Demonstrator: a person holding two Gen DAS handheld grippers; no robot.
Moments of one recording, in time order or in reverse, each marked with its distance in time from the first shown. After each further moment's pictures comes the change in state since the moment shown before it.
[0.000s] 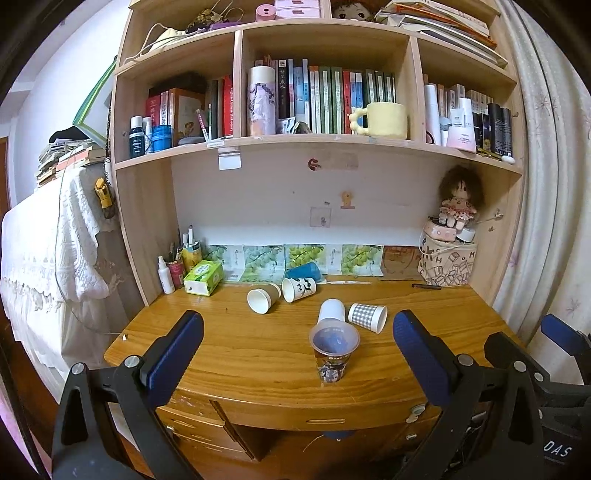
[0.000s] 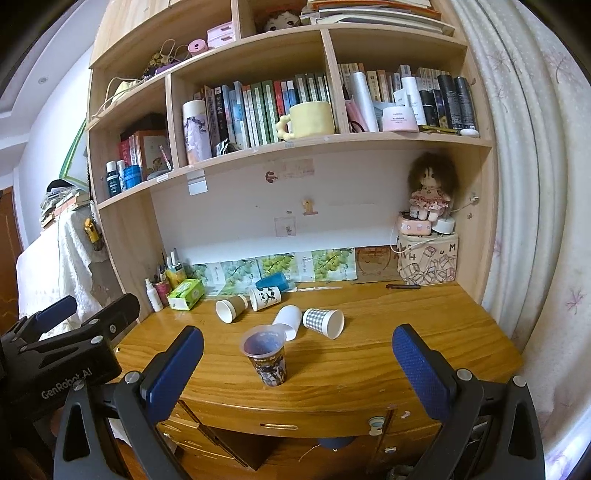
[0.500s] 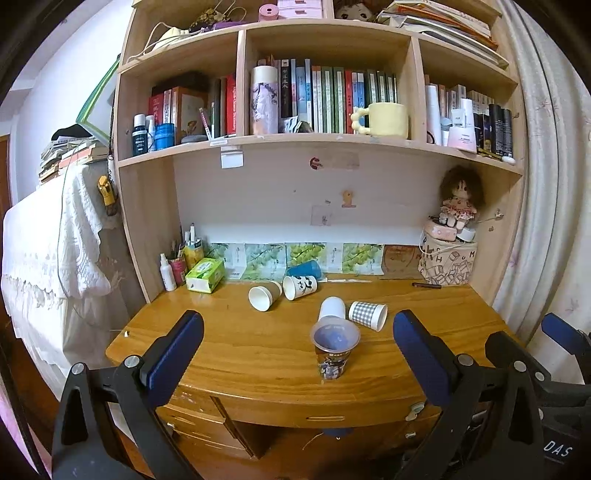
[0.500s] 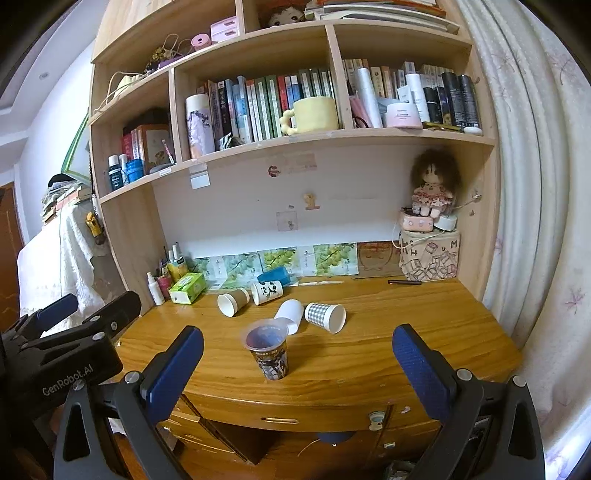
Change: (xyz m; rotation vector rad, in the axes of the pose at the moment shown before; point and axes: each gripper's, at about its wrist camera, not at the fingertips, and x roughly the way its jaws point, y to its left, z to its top) left arm -0.003 0.001 -0.001 -0.006 0.000 0.006; right arm -0.002 0.003 -0.004 -0.011 0.015 0.006
